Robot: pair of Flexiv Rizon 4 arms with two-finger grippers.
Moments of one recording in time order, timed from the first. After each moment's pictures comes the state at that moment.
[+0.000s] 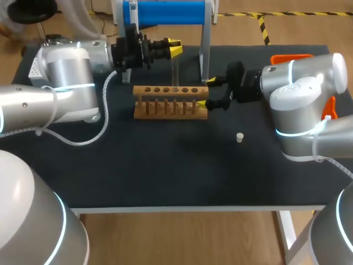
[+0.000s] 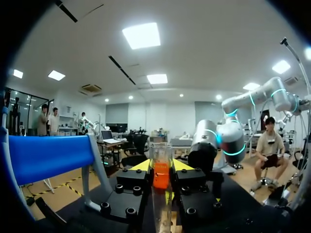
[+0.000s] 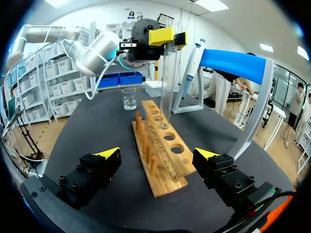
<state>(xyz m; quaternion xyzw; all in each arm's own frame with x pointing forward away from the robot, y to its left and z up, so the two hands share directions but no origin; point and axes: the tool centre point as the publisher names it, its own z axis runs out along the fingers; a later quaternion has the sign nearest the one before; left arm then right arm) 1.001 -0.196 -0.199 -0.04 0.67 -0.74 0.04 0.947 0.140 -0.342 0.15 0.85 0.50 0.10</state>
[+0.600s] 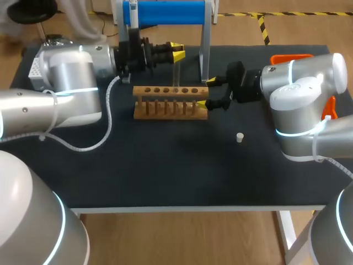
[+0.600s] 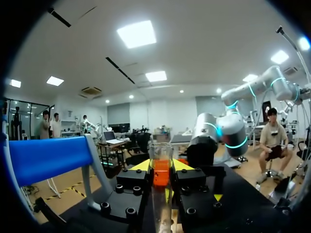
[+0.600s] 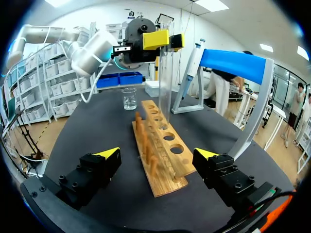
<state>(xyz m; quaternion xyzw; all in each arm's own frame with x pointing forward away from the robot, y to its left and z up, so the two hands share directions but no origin) 0.992 -0.202 -0.208 -0.03 0.68 -0.73 0.08 0.947 0.140 -0.342 0.15 0.85 0.50 0.10</state>
